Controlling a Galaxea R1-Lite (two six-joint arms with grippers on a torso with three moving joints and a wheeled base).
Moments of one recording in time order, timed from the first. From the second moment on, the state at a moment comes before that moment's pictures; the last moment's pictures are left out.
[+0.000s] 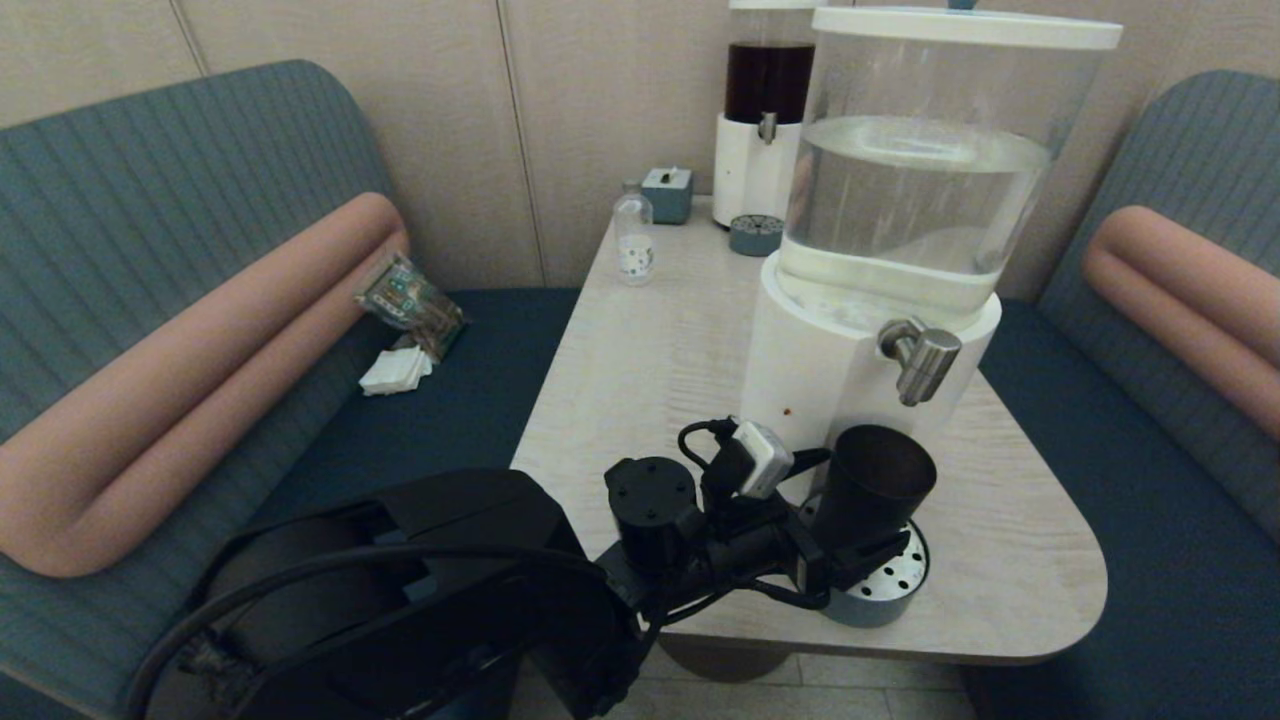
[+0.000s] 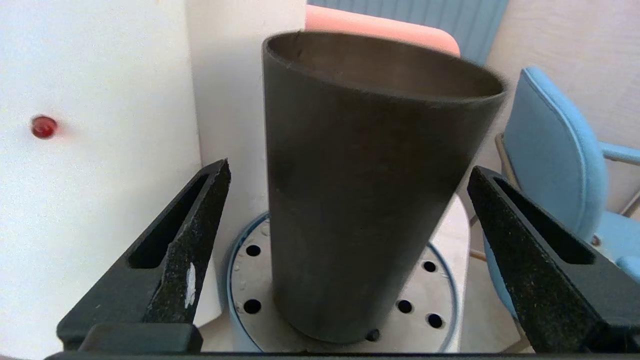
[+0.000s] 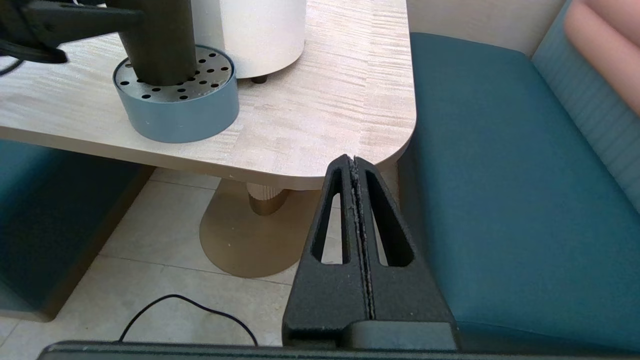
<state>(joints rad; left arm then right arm) -0.79 2.44 -1.12 -1.52 -0.44 -0.05 0.00 0.00 0.00 -0.03 0.01 -0.06</state>
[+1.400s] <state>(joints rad) -0.80 2.48 -1.16 -1.52 -0.42 -0.05 0.00 0.00 0.00 -0.03 0.01 -0.06</state>
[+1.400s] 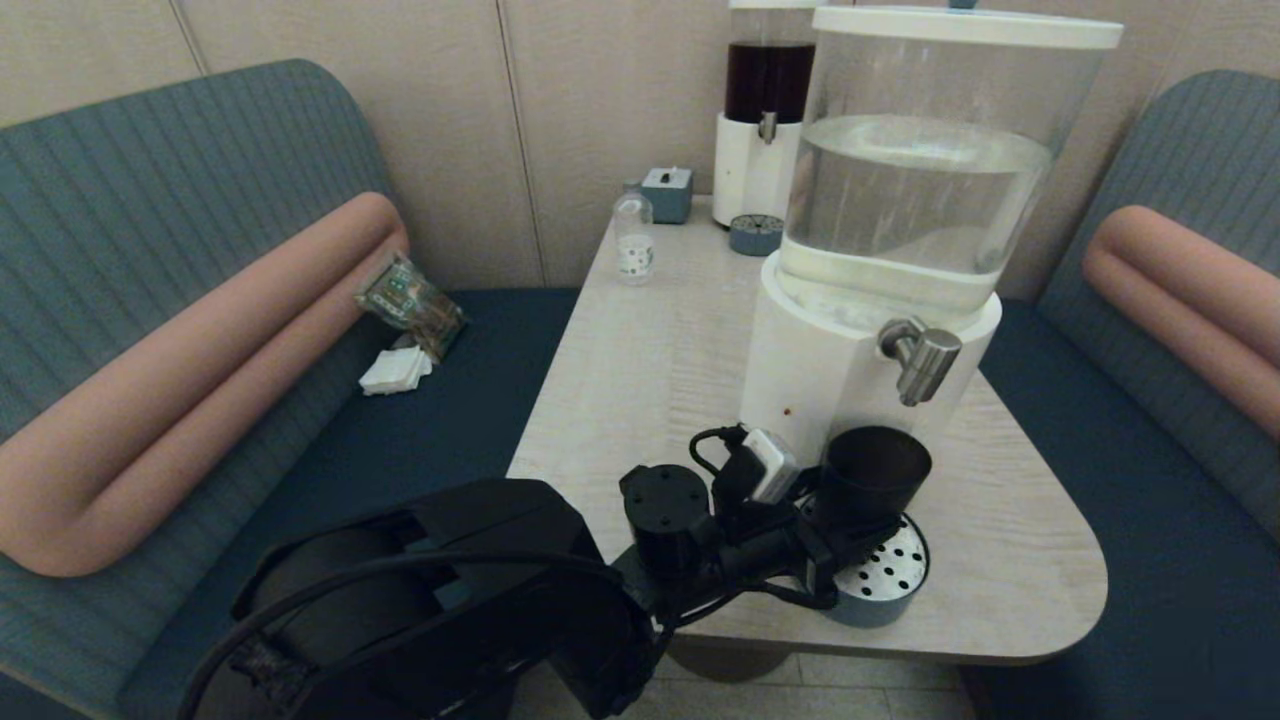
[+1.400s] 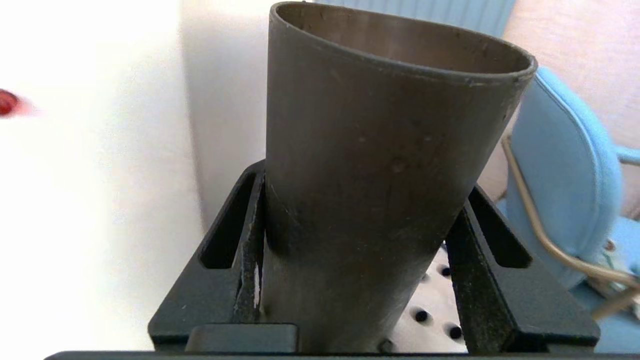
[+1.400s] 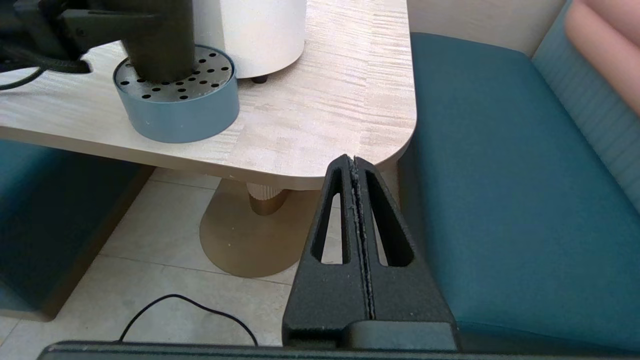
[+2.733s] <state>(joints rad) -0.30 2.25 -0.96 -1.52 -0.47 -0.15 0.00 0.00 0.00 -0.03 0.01 -0.06</state>
